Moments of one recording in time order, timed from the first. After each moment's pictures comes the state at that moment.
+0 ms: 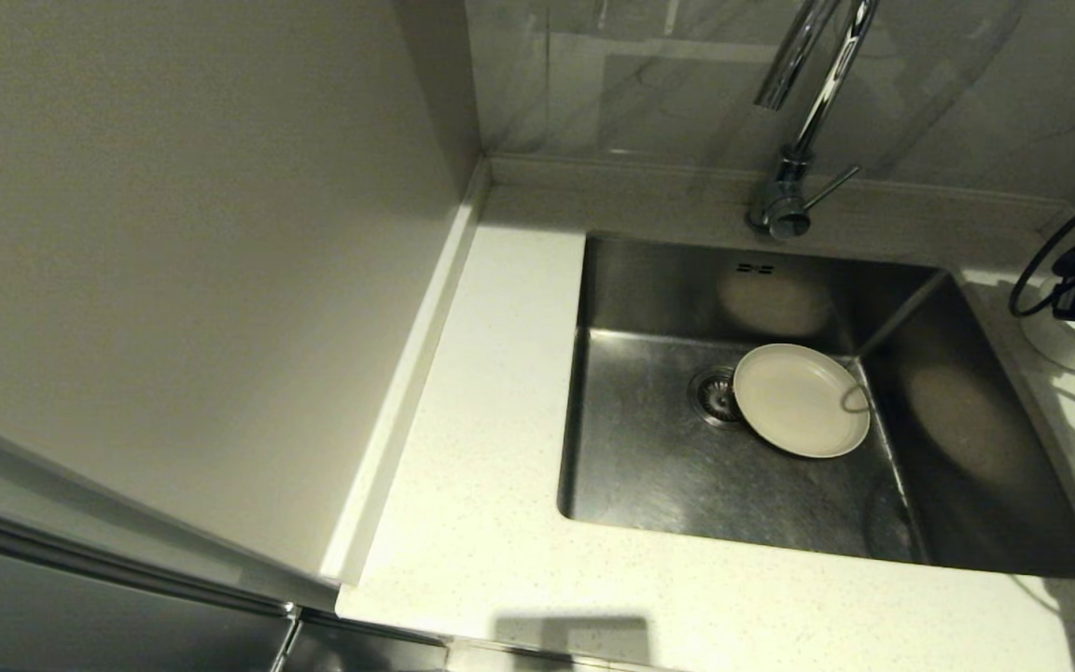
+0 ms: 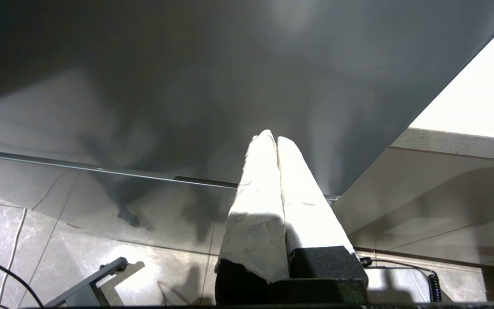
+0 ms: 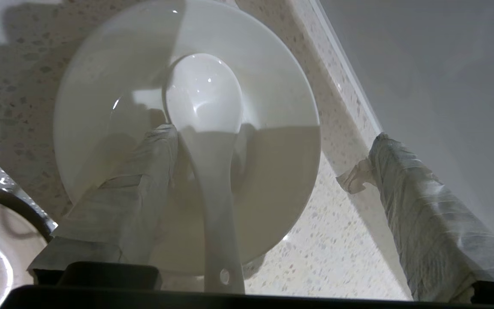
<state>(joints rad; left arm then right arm) 0.00 0.00 0.00 0.00 0.02 -0.02 -0.34 2.11 -1.97 0.50 -0.62 0.23</state>
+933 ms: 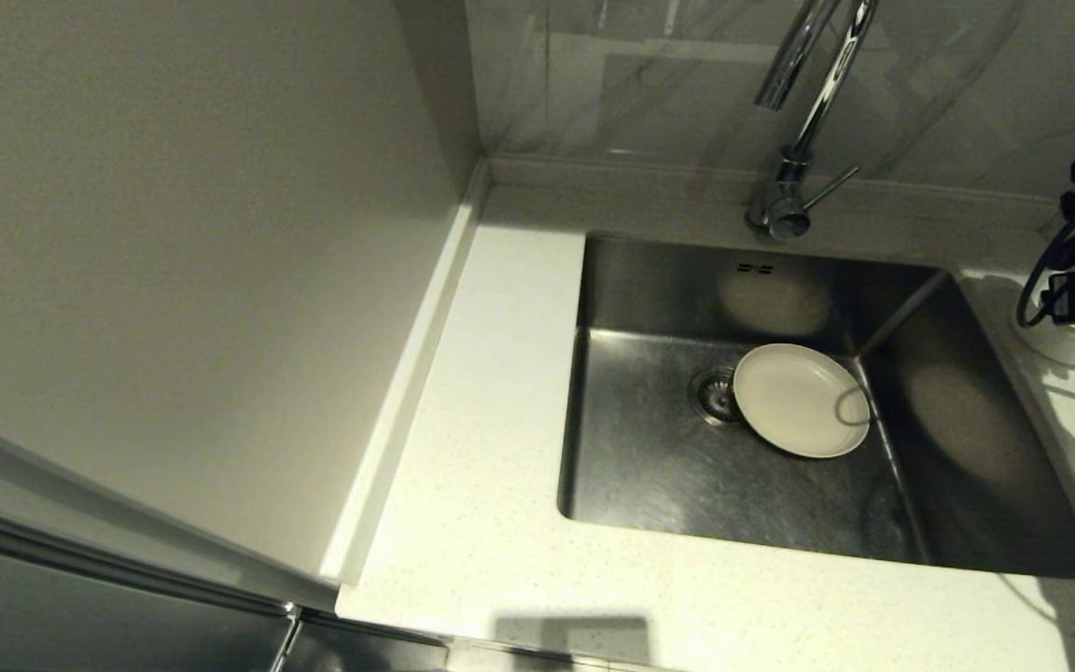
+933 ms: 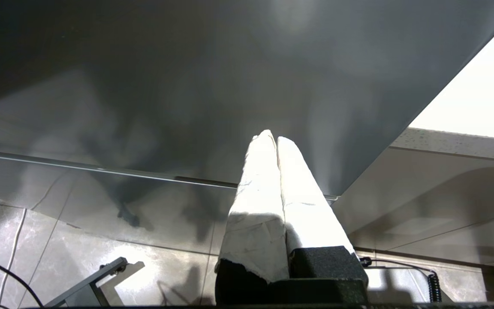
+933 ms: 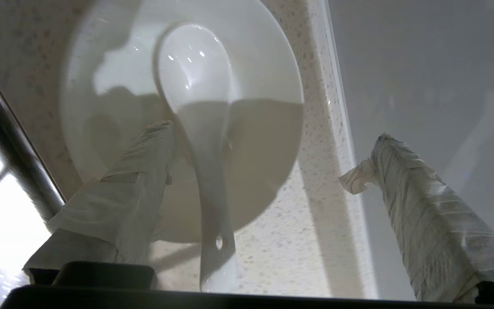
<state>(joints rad) 0.00 0.00 0.00 0.00 0.02 -0.02 -0.30 2.08 -1.95 0.49 -0.64 -0.08</state>
